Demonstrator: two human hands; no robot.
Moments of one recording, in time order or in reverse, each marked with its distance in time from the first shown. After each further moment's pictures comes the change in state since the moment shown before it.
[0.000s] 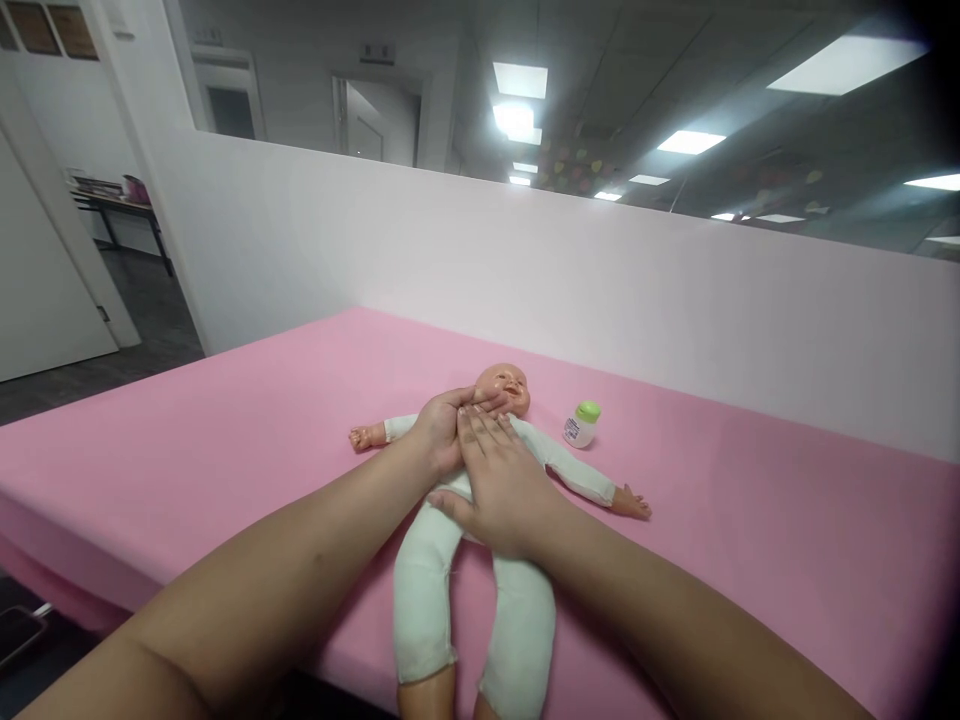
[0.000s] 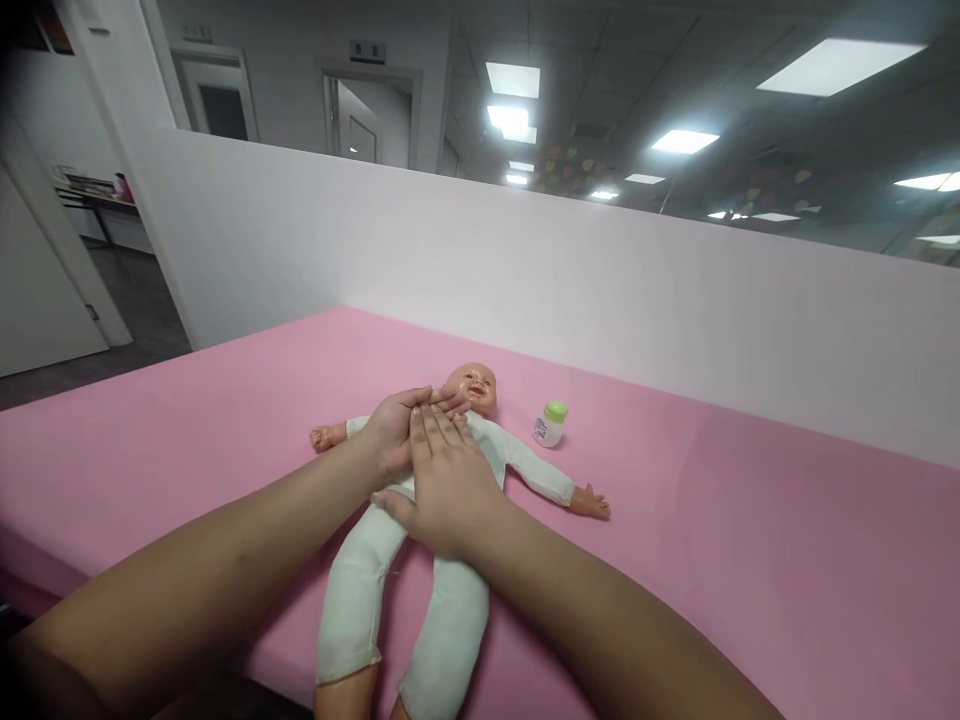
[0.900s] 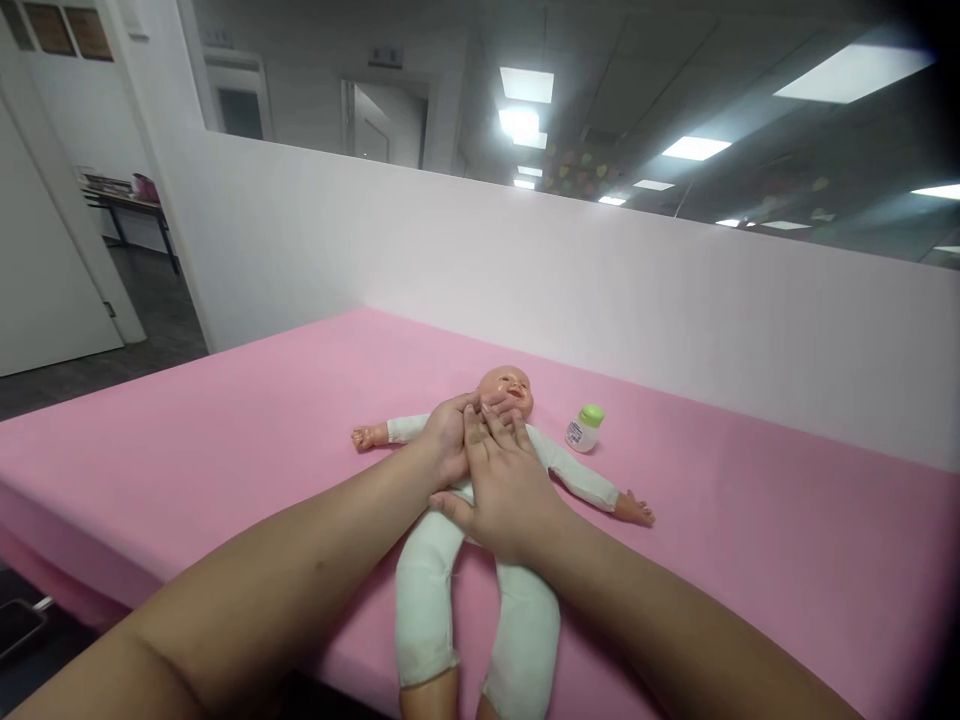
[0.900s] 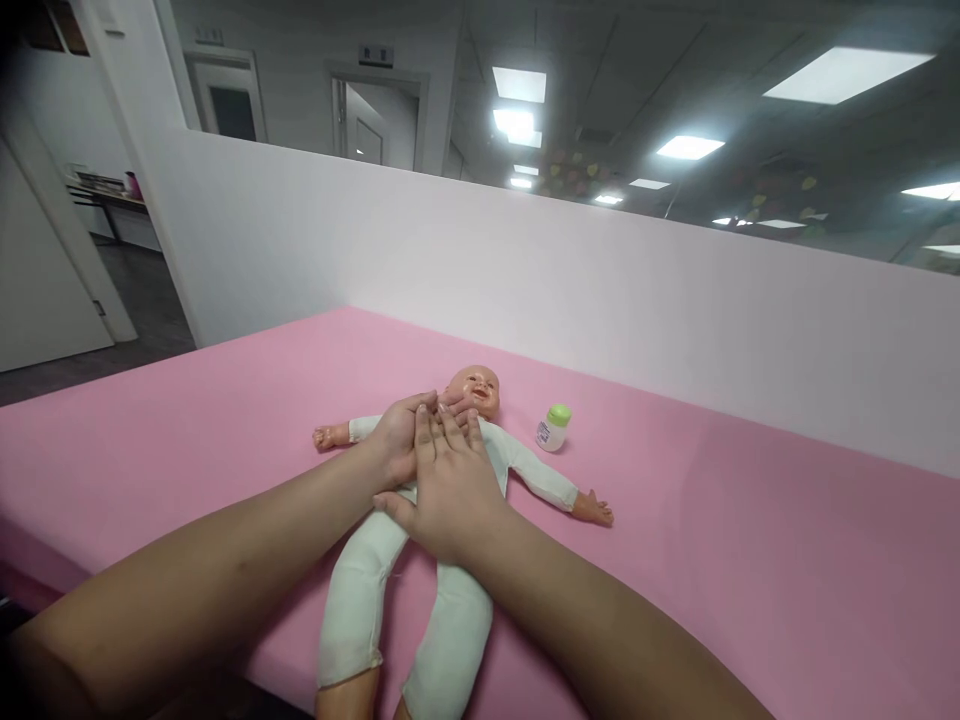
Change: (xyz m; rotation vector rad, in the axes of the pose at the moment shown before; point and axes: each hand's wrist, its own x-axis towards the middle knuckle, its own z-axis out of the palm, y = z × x) left_hand -0.003 -0.011 0.004 -0.003 -0.047 -0.025; right_hand 0.001 0.003 0.008 -0.081 0.061 0.015
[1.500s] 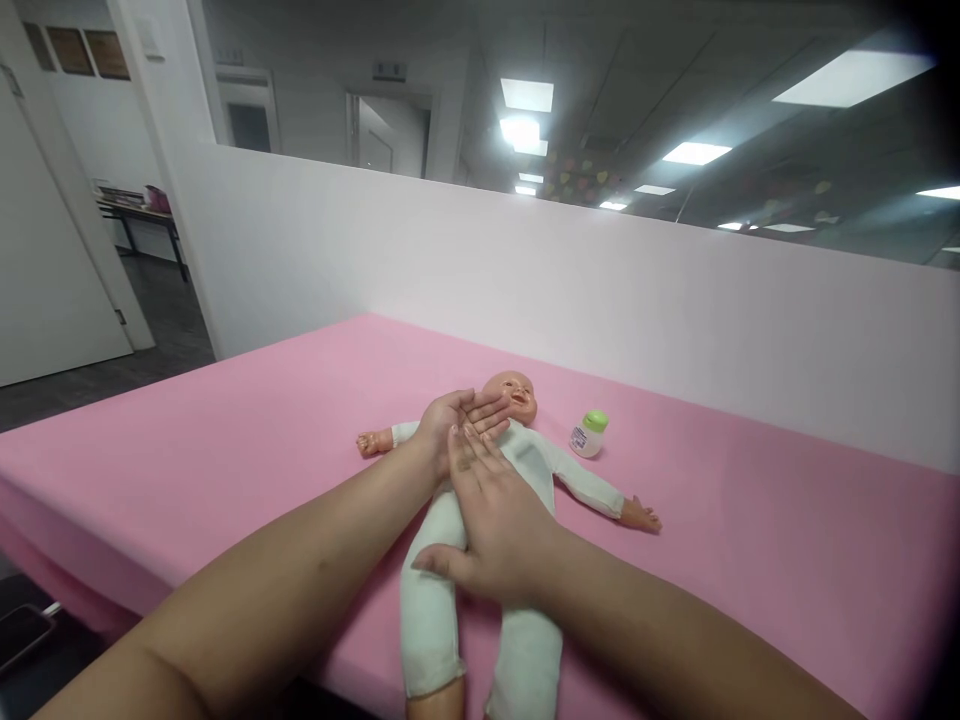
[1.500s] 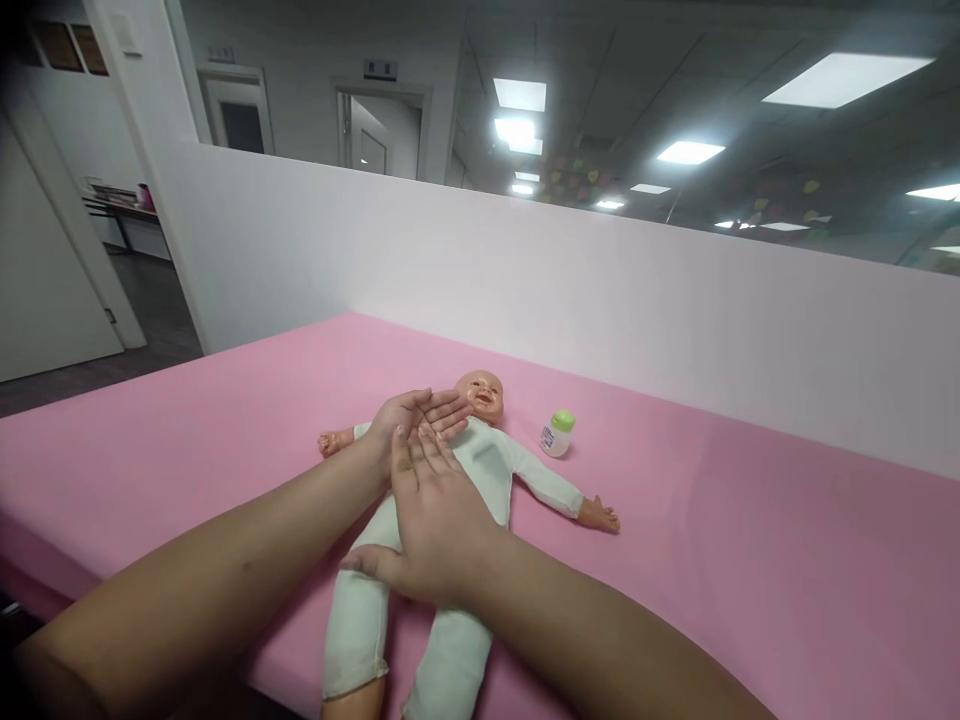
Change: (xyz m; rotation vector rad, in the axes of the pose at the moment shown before) left_hand 0.006 0.020 -0.011 0.101 0.028 0.097; right_hand -0.011 -0.012 0.000 0.217 -0.037 -0.205
